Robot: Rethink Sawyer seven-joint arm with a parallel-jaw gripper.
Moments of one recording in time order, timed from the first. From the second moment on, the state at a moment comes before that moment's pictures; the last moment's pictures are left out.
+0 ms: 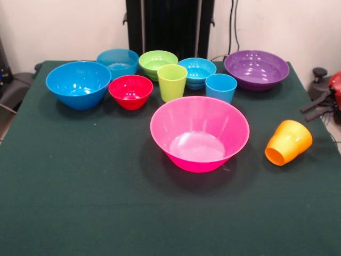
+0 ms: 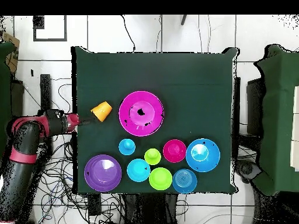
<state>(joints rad) 0.79 0.64 -1.76 1.10 1.31 1.21 4.40</state>
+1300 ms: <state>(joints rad) 0.89 0.61 -1.61 1.17 1.21 0.97 4.39</state>
